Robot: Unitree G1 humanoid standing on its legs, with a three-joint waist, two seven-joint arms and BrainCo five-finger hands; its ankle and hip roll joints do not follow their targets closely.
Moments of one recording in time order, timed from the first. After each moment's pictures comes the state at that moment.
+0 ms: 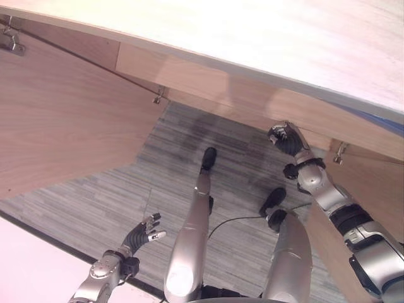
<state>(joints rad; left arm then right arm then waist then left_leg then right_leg) 0.11 0.56 -0.35 0.51 -0.56 -0.17 -0.21 -0.59 -0.64 0.44 0.55 -0.10 -0.21 -0.28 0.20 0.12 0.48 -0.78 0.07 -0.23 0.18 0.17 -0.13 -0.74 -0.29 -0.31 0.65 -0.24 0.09</state>
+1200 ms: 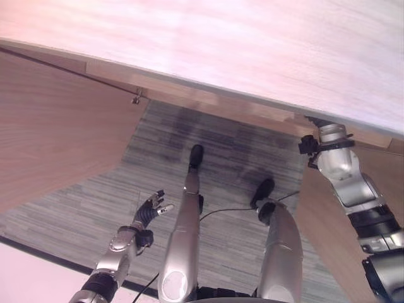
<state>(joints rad) -0.09 0.43 -0.31 0.63 -0.53 -0.16 -0.12 -0.58 -0.69 0.24 0.20 -0.10 -0.25 -0.33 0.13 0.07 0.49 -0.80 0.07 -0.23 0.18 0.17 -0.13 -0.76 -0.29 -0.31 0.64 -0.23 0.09</state>
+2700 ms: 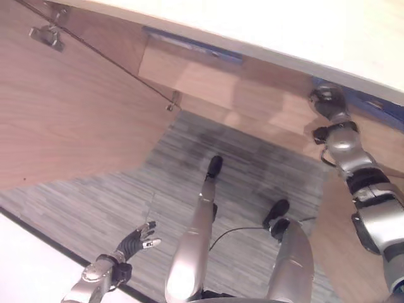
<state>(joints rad) 0.18 0.75 -0.37 0.42 -0.60 -0.15 -0.27 -0.89 -0.75 0.34 1.05 0.16 -0.27 -0.27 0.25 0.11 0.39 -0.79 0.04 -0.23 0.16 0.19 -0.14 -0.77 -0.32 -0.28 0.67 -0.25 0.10</state>
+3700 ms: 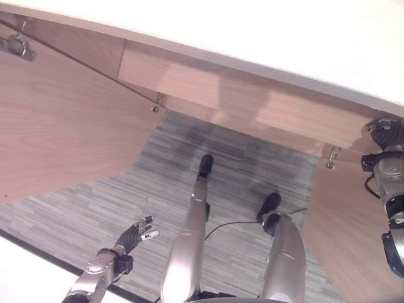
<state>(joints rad) 0.01 0.56 -0.35 0.67 -0.60 -0.13 -0.25 -0.71 -0.84 0.19 1.10 0.22 -0.21 -0.28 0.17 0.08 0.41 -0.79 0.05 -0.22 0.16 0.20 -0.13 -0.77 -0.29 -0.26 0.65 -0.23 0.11</state>
